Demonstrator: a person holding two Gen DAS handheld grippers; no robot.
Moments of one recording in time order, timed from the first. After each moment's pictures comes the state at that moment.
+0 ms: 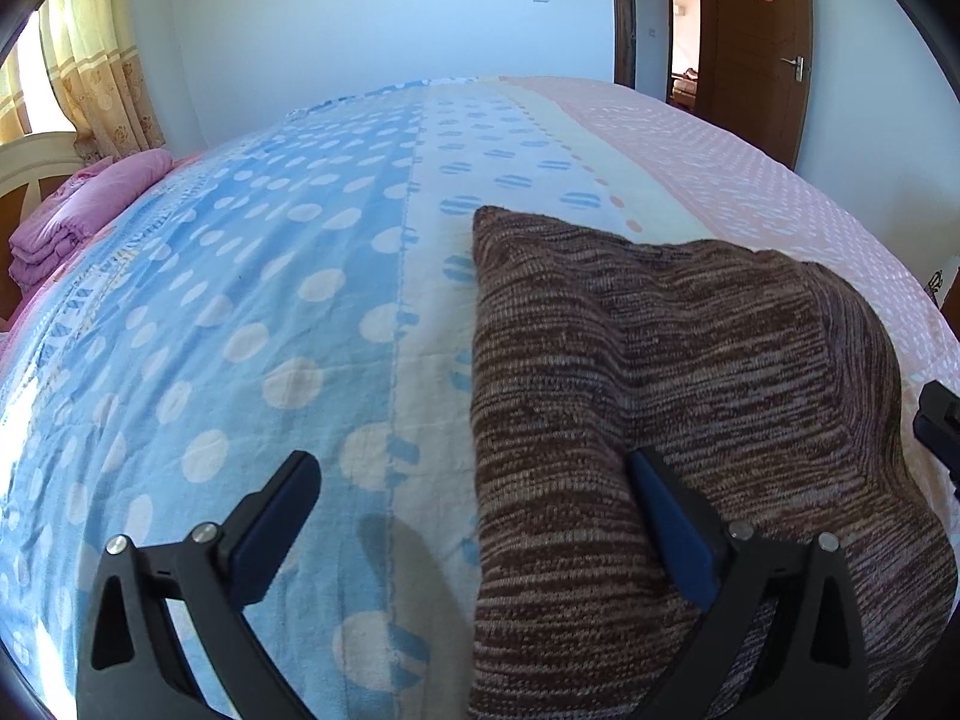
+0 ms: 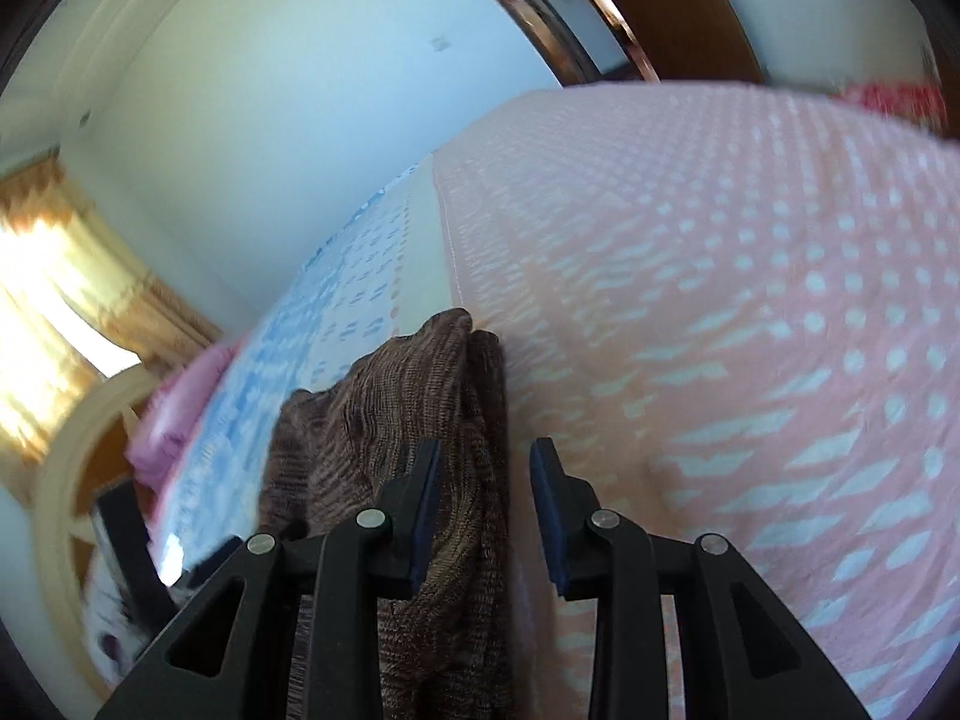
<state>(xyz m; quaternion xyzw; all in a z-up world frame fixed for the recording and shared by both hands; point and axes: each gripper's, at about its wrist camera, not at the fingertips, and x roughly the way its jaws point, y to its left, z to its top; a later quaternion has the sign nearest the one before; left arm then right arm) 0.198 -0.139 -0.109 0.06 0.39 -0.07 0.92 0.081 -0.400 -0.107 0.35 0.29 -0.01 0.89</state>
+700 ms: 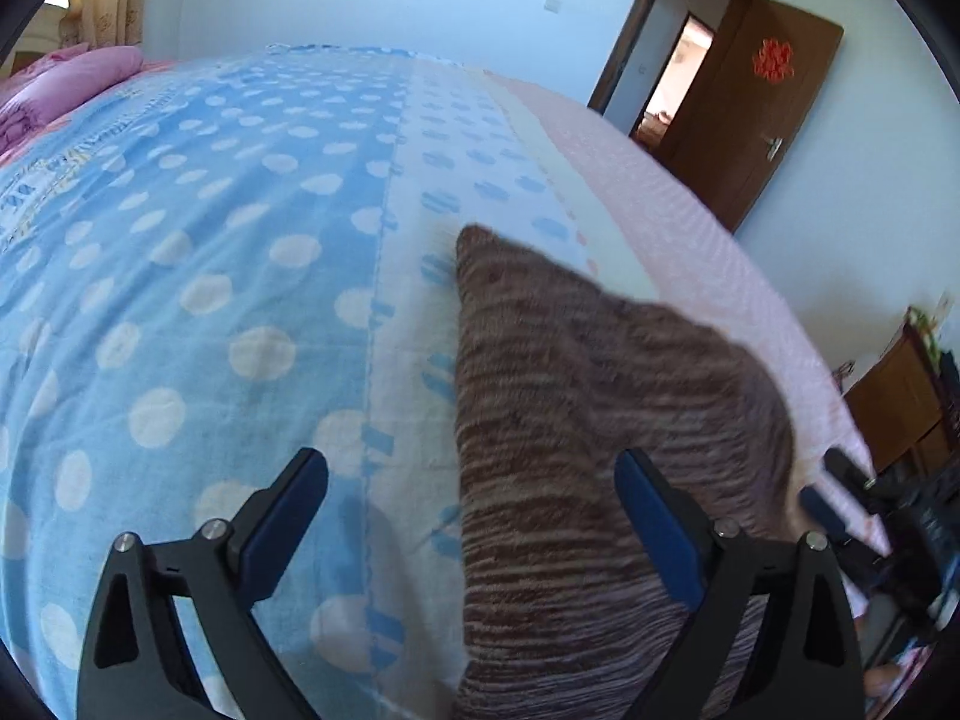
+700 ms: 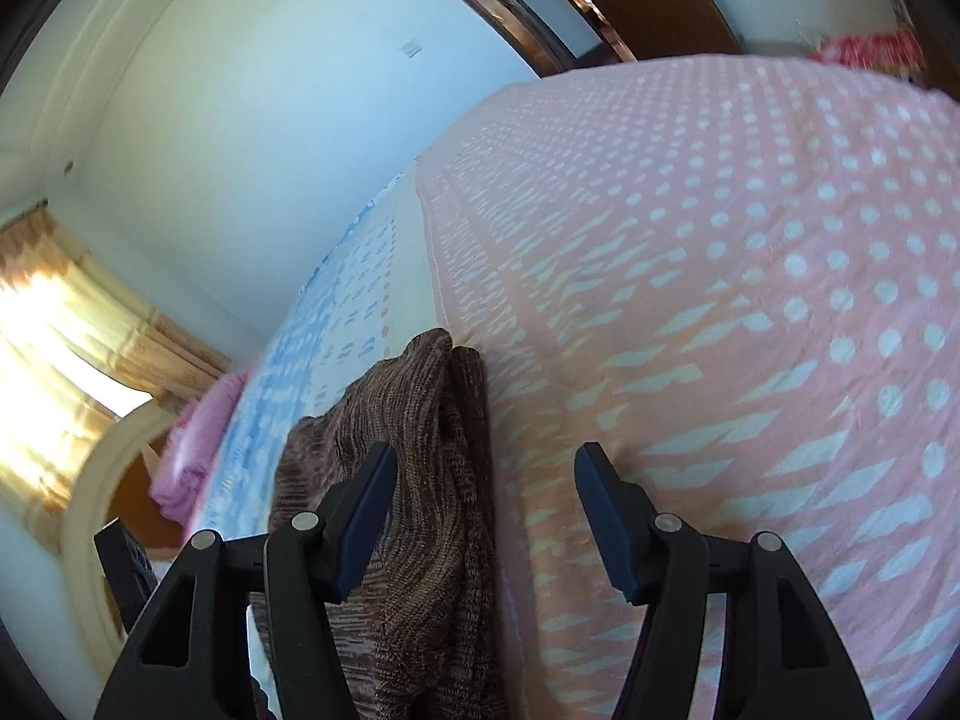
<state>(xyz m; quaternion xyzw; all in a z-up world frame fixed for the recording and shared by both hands) 0.207 -0.104 -0.092 -0.10 0.42 -0.16 0.89 0.083 -0.418 -0.107 0.38 0.29 -0.02 0.88</state>
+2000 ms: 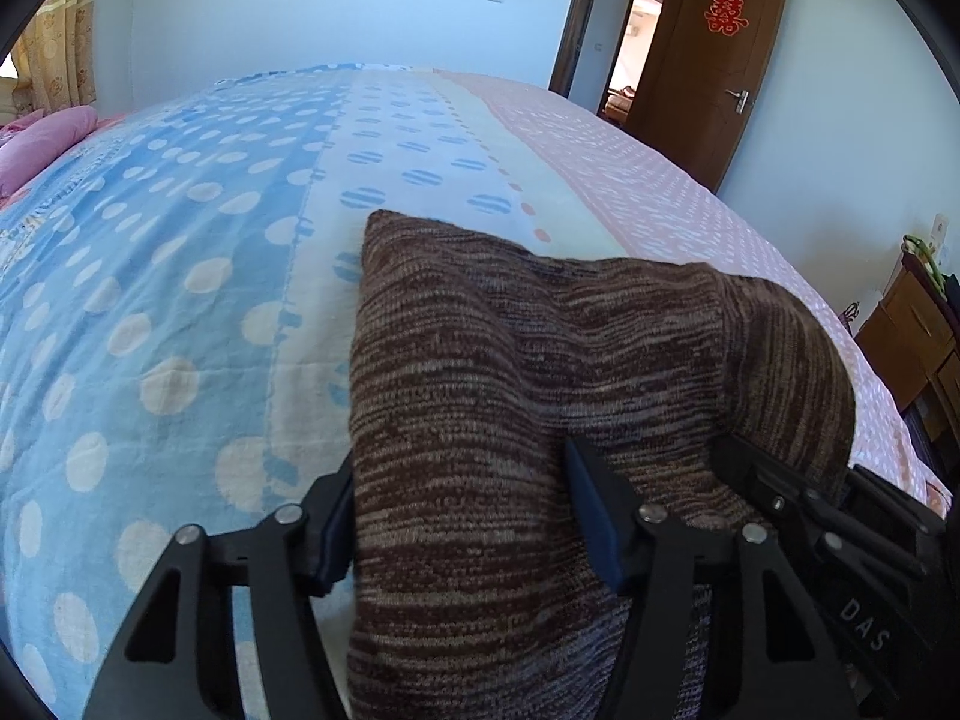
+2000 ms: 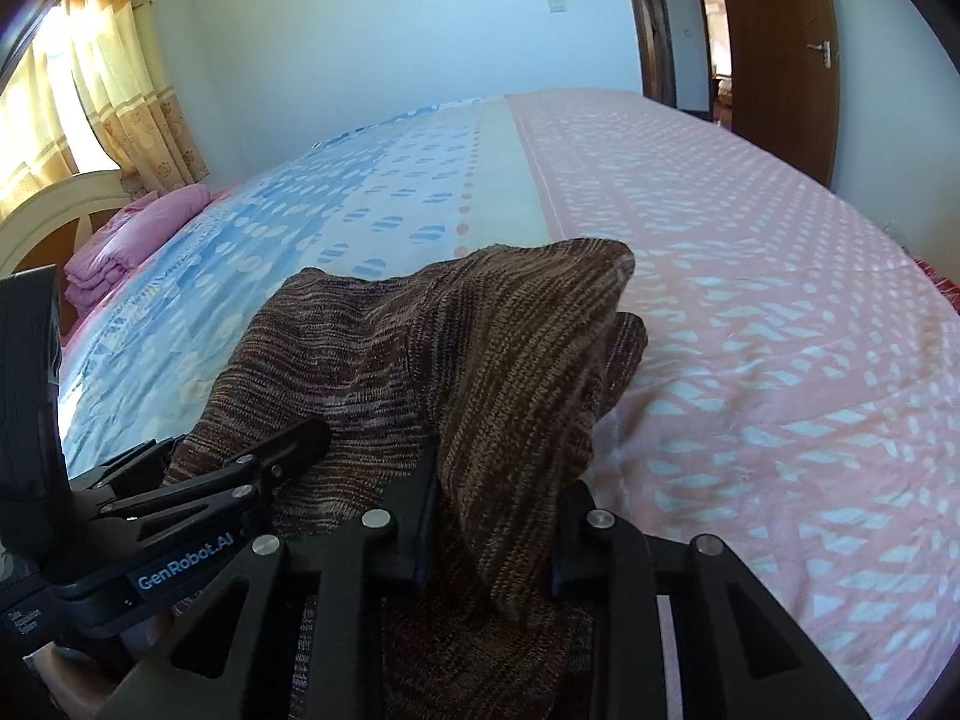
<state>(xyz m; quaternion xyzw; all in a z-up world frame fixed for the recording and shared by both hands) 0.209 -0.147 -0.111 -0.02 0.41 -0.18 0.90 0.137 -0.292 -0.096 0.08 0.36 -0.02 0.93</state>
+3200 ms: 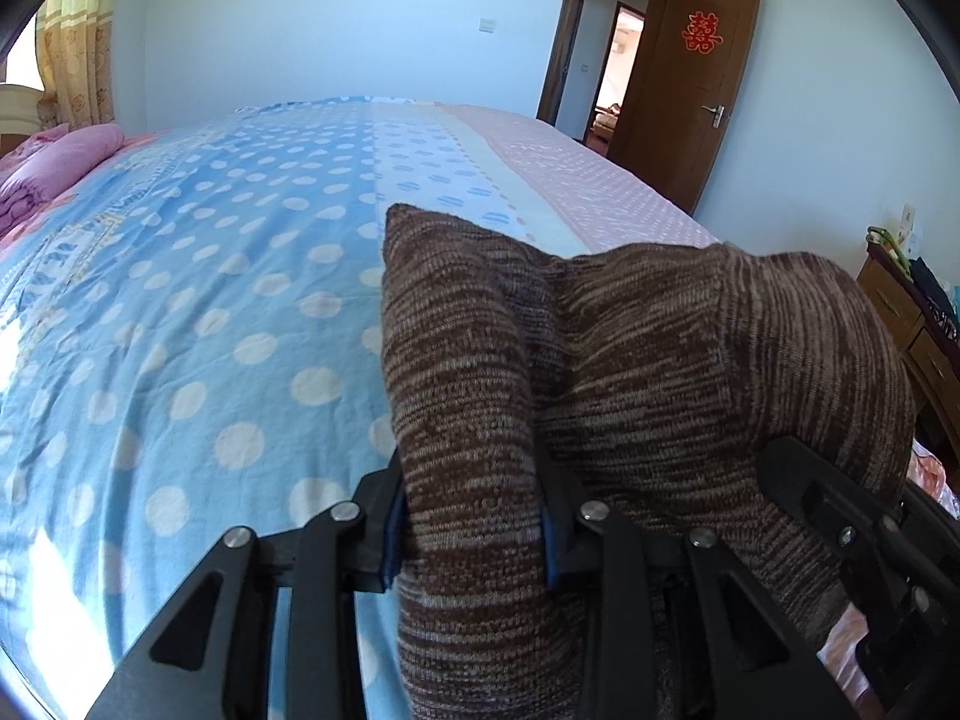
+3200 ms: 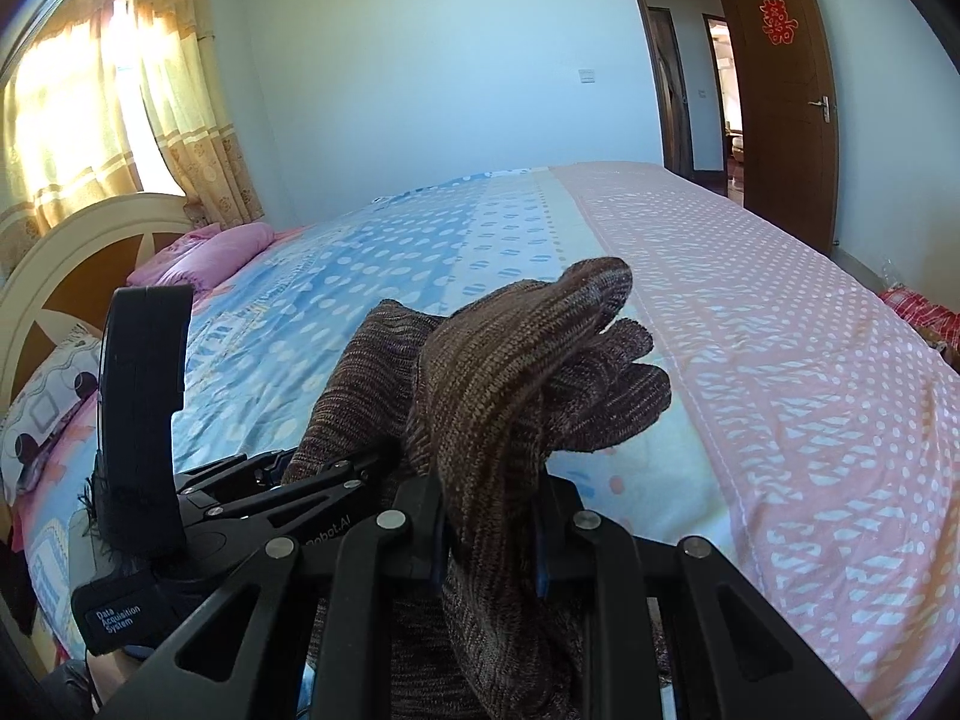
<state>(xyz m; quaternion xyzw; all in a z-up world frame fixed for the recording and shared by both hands) 0.105 -0.077 -0.068 -0.02 0.38 -0.19 0.91 -0.012 -0.195 -0.029 0.07 0.29 0.01 0.96</state>
